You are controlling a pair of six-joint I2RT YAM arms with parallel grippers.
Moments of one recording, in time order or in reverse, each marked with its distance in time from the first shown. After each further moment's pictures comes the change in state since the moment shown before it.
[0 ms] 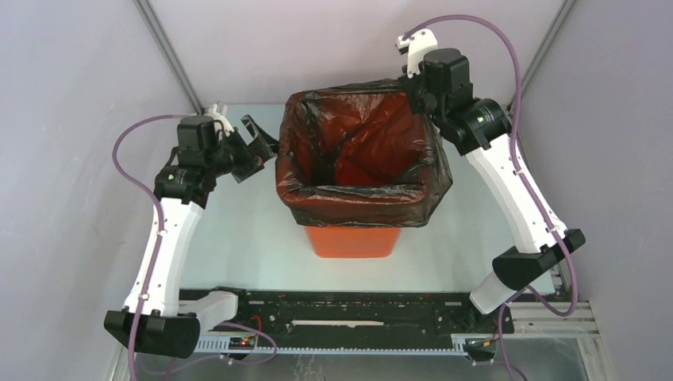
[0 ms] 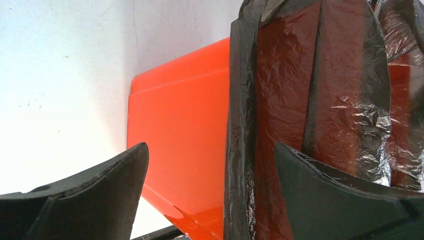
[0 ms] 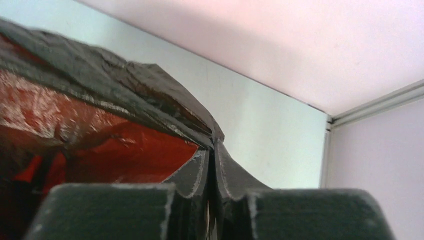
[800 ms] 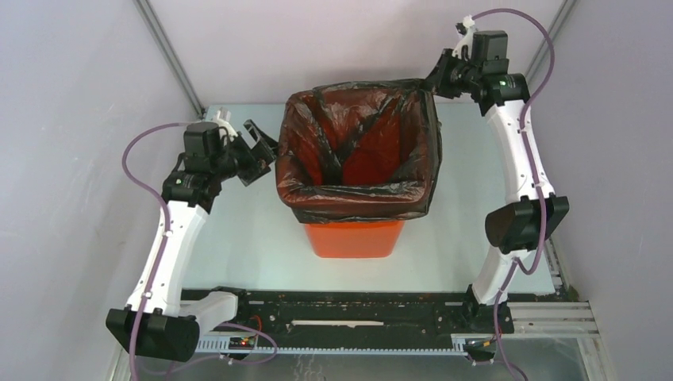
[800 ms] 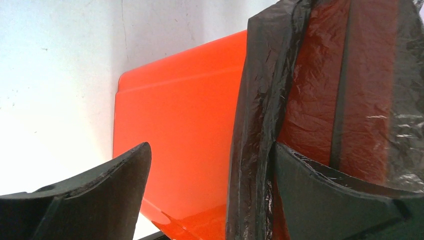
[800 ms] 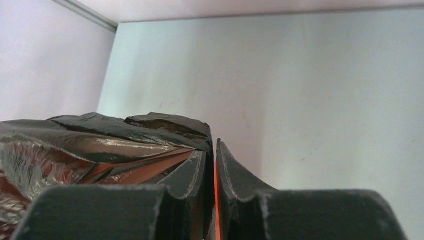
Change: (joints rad) left arm -0.004 -0.022 -0.105 0.106 0.025 -0.071; right arm -0.424 0.251 0.137 0.006 -0.689 0.542
